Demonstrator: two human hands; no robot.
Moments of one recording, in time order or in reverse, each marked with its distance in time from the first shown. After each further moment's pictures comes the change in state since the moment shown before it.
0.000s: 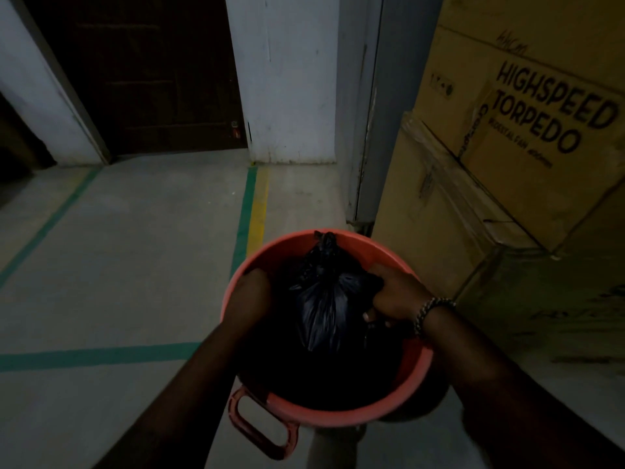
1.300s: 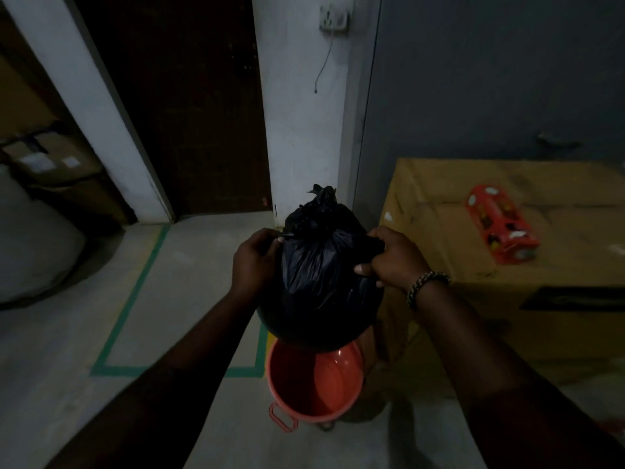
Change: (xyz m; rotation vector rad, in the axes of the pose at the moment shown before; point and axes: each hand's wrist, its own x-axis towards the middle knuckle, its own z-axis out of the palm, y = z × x) left_hand -0.089 0.279 -0.521 -0.616 0.388 0.114; right_hand -0.283 -0.365 -0.460 0.250 0.178 -0.136
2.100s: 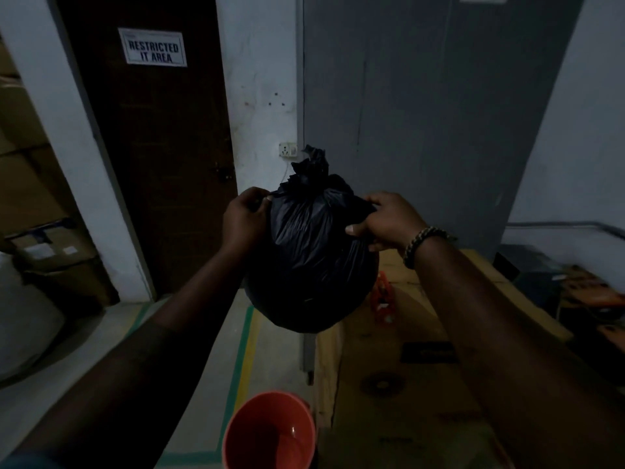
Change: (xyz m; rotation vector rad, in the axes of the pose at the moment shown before) left_hand 0.000 0.351 -0.018 -0.123 0.128 0.282; right_hand -0.123 -0.145 -0.294 0.083 0.163 -0.215
